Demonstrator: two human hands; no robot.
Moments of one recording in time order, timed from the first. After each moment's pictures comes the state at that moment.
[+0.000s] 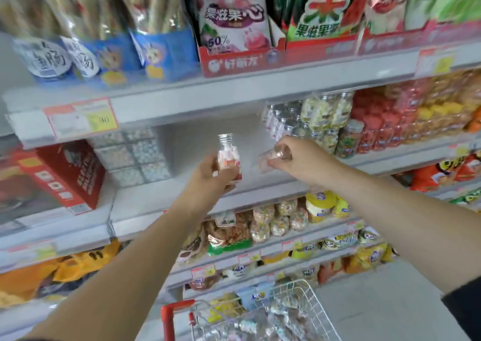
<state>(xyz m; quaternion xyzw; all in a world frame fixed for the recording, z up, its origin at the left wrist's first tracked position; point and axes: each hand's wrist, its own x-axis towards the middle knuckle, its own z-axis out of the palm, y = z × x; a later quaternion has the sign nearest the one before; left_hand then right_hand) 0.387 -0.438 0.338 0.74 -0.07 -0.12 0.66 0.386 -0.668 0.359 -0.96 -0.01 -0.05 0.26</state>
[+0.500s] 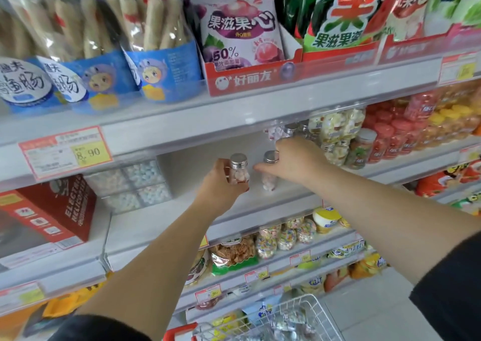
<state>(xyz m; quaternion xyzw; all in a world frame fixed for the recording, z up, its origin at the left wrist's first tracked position) 0.463 -0.458 0.315 0.89 -0.10 -0.06 0.45 0.439 -0.644 0.365 -0.99 0.04 -0.07 0.09</state>
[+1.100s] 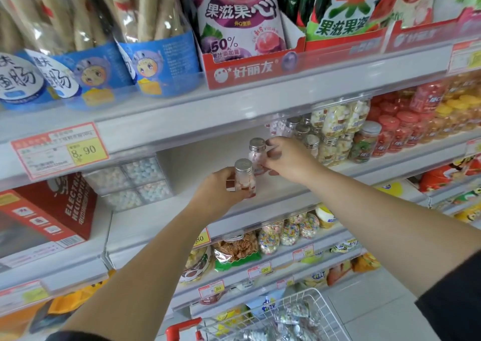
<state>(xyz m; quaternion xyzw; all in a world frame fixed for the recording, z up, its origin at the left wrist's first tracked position) 0.455 -0.440 0.313 0.90 -0.19 -0.11 0.37 0.449 -0.638 0.332 -0.90 0.06 -0.04 0.43</state>
